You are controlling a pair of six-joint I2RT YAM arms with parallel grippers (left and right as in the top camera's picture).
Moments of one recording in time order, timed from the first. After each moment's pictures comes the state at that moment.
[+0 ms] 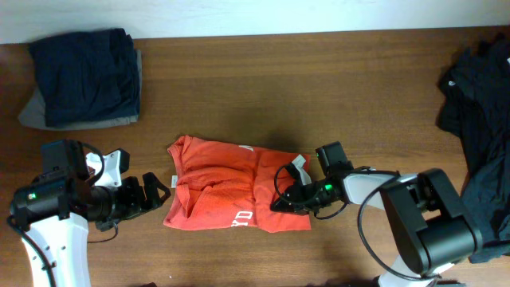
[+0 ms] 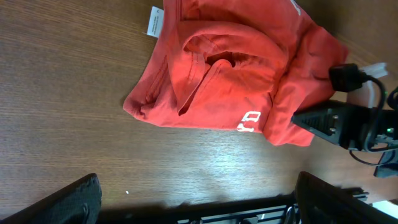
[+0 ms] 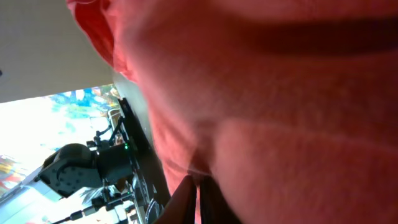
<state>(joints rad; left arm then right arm) 0.30 1.16 1.13 -1.38 0.42 -0.02 0.29 1.83 0.66 -0.16 -1.07 0.33</state>
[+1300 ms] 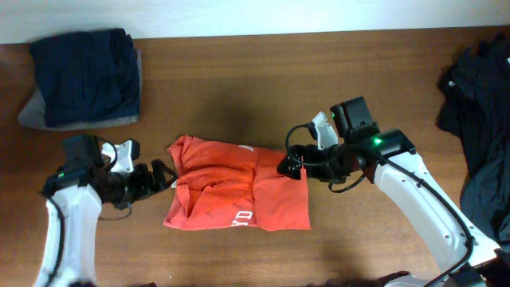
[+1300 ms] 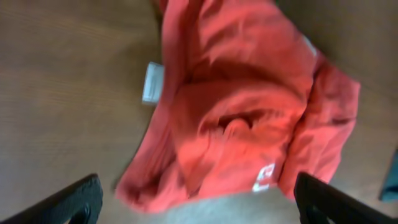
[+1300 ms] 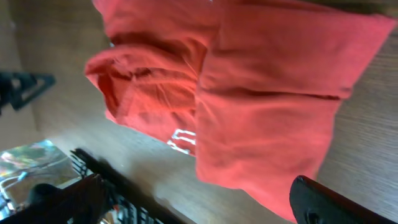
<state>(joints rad) 0.30 1.39 0.92 -0.90 0.53 -0.01 0.29 1.45 1.10 -0.88 -0.57 0.34</state>
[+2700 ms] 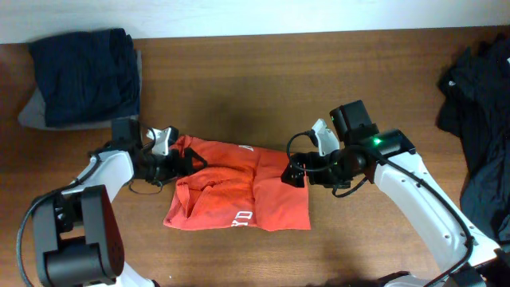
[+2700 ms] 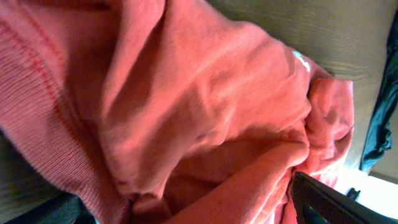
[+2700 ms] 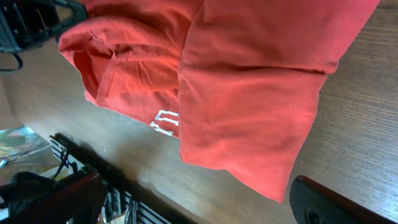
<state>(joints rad) 0.12 1.81 0.94 -0.54 0.70 0.00 0.30 1.45 1.10 -0.96 -0.55 0.28</state>
